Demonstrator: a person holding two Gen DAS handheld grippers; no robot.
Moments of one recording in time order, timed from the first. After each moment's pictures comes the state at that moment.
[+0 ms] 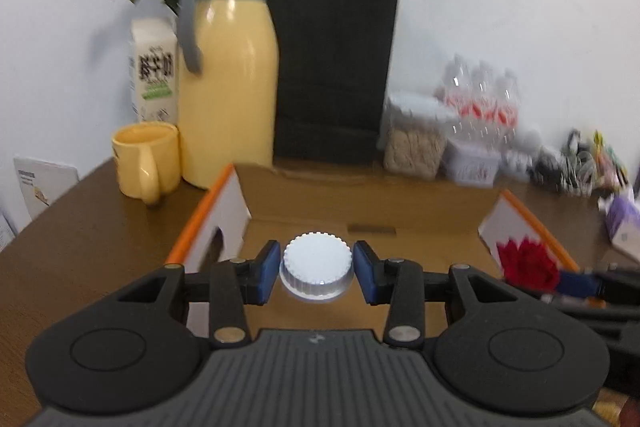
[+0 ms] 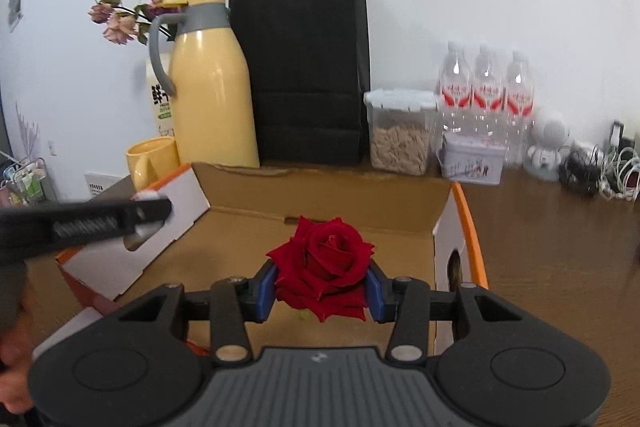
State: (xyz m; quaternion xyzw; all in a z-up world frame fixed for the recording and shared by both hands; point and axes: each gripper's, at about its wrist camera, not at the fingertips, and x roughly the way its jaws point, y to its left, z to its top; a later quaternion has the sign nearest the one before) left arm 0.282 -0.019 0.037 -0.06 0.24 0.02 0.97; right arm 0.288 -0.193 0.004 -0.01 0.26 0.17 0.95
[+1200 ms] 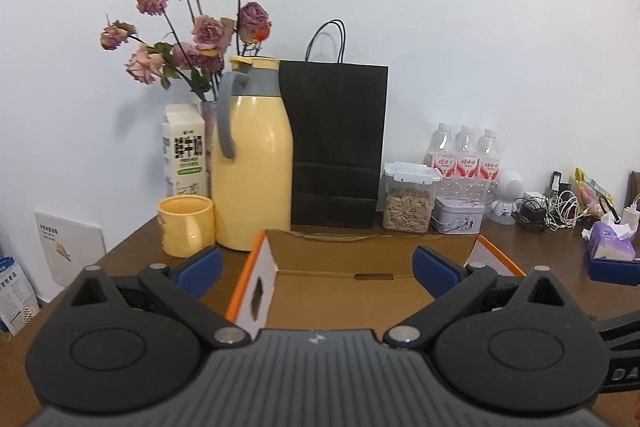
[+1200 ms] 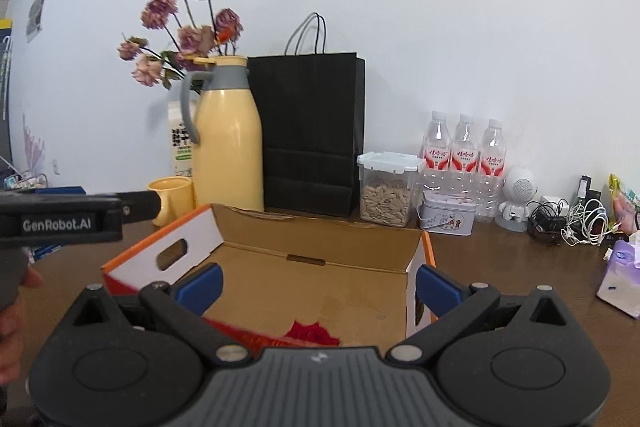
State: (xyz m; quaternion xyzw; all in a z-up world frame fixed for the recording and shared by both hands) left arm 0.185 -0.008 0.081 -0.03 0.13 0.03 0.99; right arm 0.187 -0.208 0.048 -0.04 0.17 0.16 0.97
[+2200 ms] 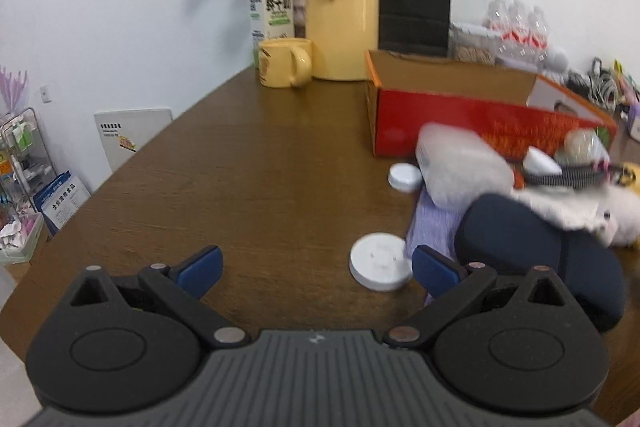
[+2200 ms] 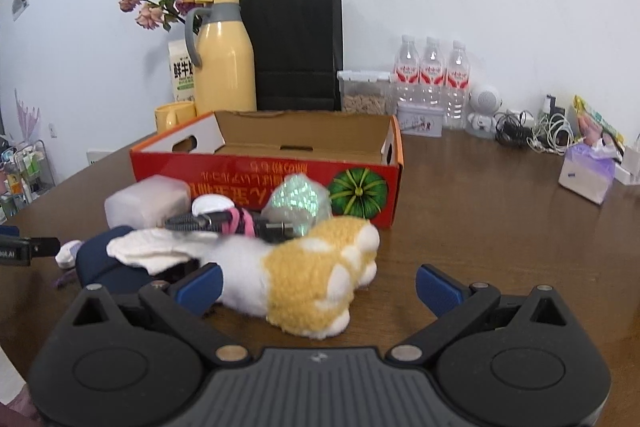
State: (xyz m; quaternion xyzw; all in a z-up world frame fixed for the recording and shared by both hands) left arm 0.075 0.070 -0.016 -0.01 0.30 0.08 0.95; right arm 0.089 -0.241 -0.014 -0.02 0.26 0.13 0.96
